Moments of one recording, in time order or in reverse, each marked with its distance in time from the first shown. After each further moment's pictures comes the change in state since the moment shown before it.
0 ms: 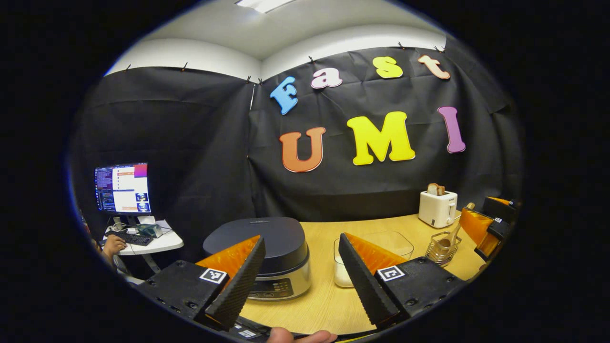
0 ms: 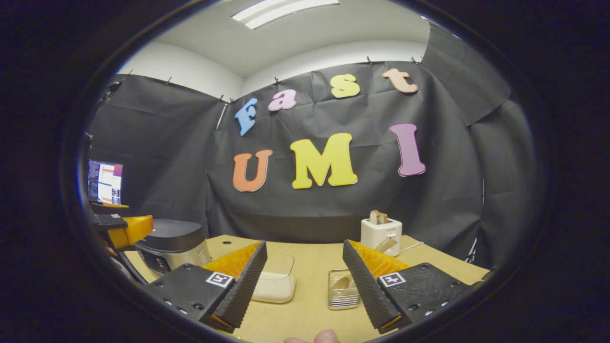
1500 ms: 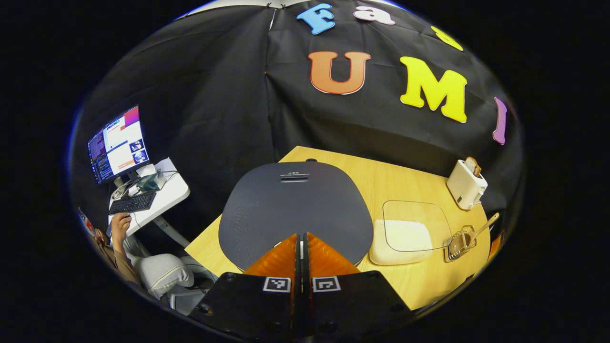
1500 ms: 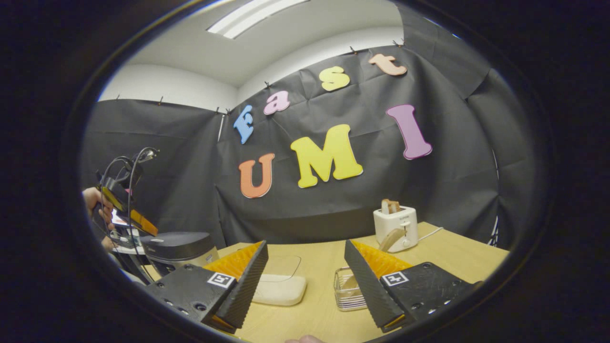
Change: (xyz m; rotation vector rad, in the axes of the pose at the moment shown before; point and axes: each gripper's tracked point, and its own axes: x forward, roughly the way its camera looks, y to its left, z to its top) left arm 0.071 0.079 -0.048 -0.145 0.606 0.040; right arm 0.020 -0.023 -0.012 0.143 -0.003 0.079
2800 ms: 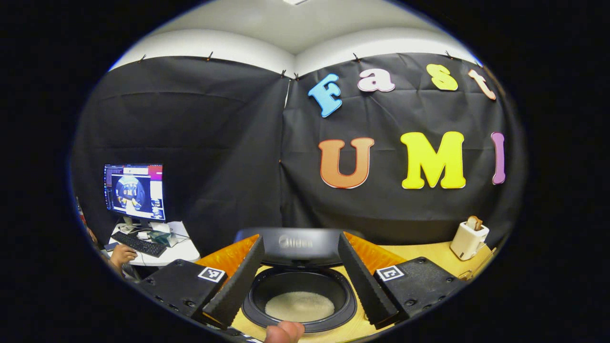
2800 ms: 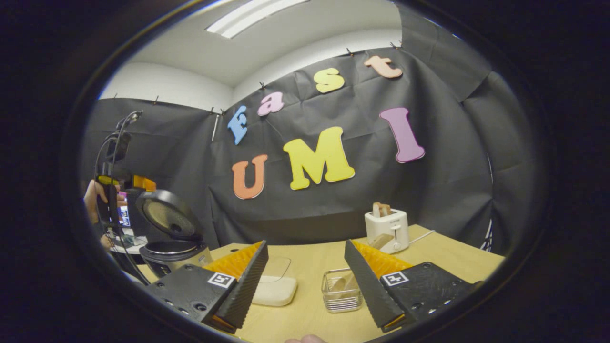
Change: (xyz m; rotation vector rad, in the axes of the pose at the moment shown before) left arm -0.061 -0.003 0.140 0.011 -0.609 0.034; right arm -0.006 -0.017 0.013 -0.033 -0.018 -0.045
